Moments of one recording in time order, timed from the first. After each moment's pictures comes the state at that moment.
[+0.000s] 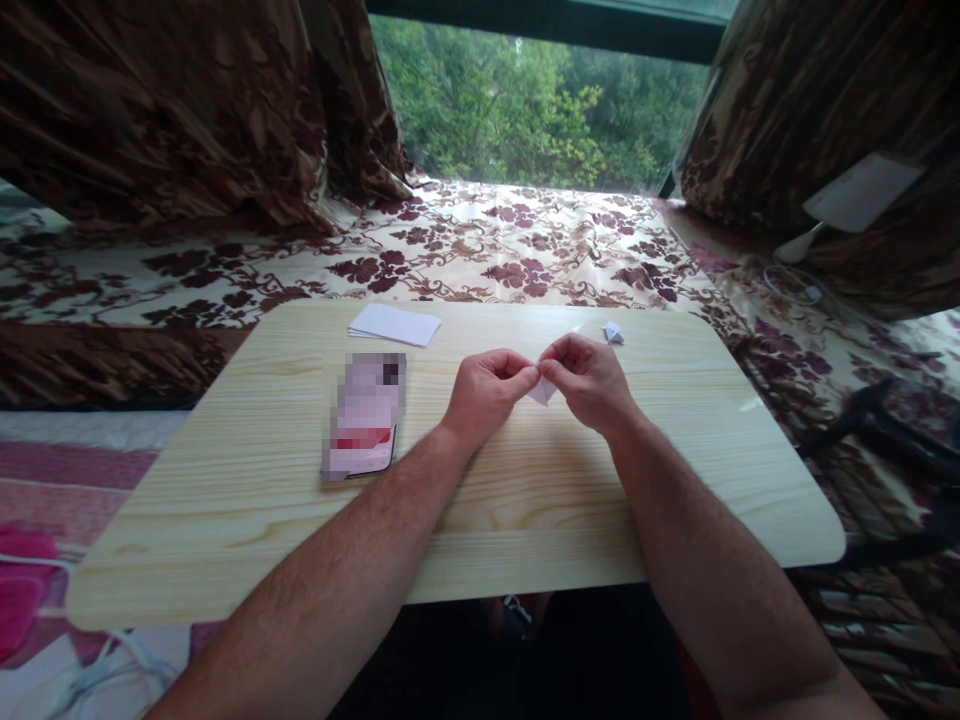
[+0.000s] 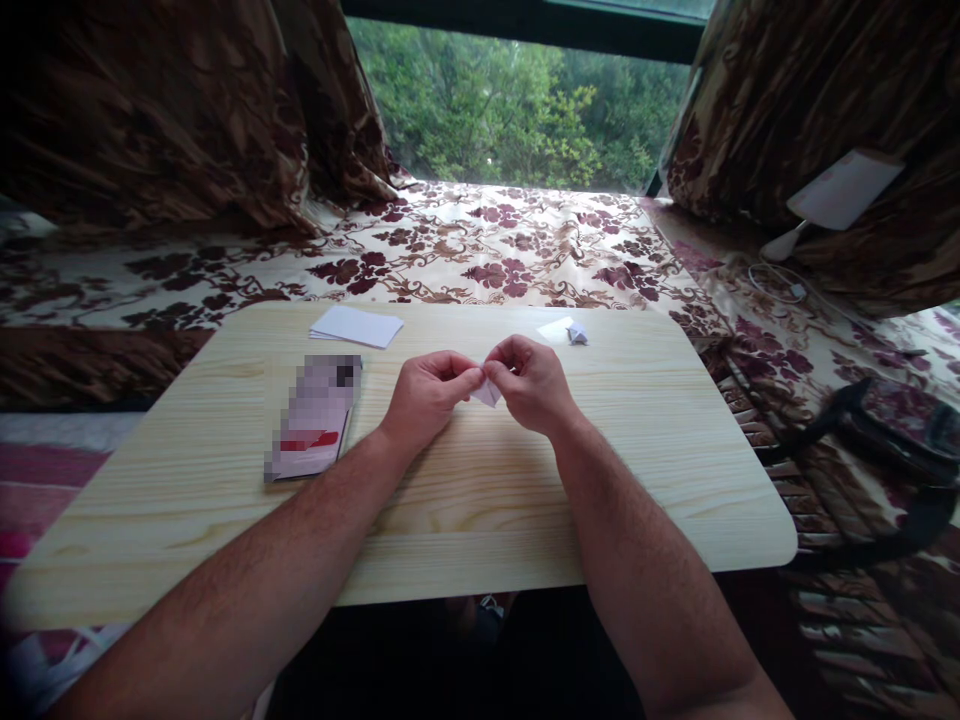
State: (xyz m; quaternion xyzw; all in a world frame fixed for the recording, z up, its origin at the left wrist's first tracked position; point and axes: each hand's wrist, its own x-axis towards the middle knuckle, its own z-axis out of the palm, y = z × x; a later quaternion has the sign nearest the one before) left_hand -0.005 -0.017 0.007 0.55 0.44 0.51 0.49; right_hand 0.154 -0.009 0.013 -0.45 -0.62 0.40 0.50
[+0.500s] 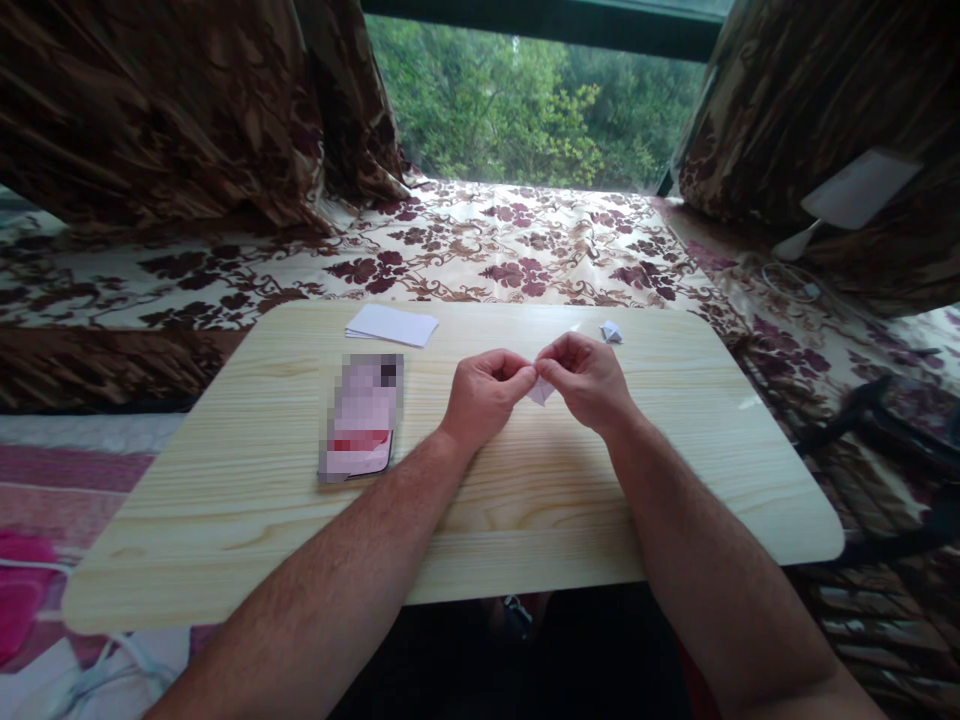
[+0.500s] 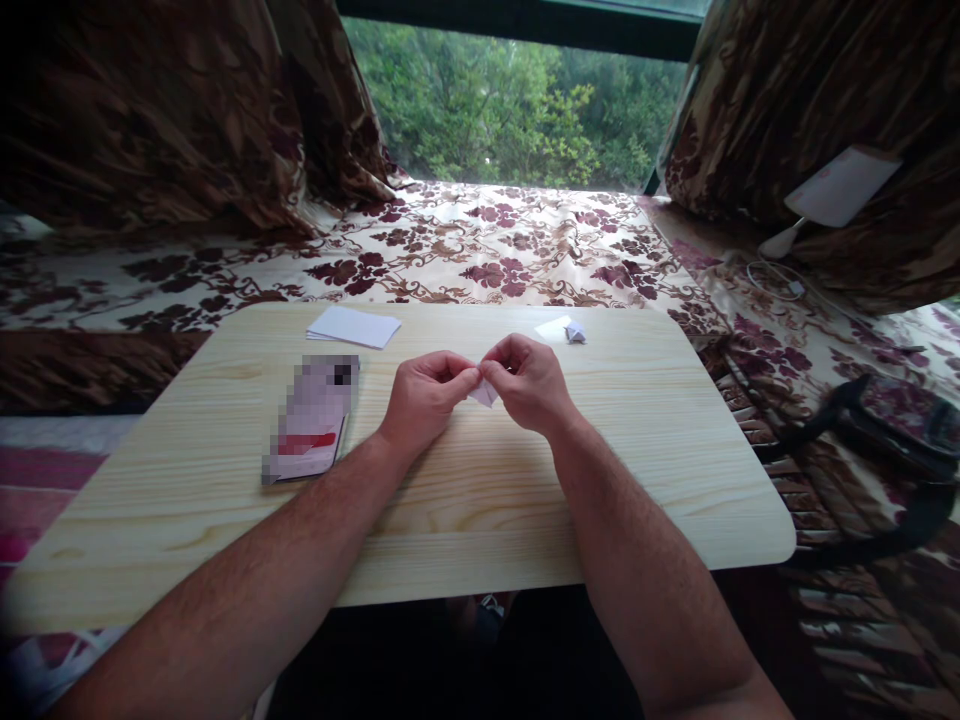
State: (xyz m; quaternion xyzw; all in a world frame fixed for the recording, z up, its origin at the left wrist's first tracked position) left_hand -0.003 -0.020 0.003 0.56 0.45 0.53 0.45; right_hand 0.153 -0.012 0.017 -0.46 -0.61 0.40 0.51
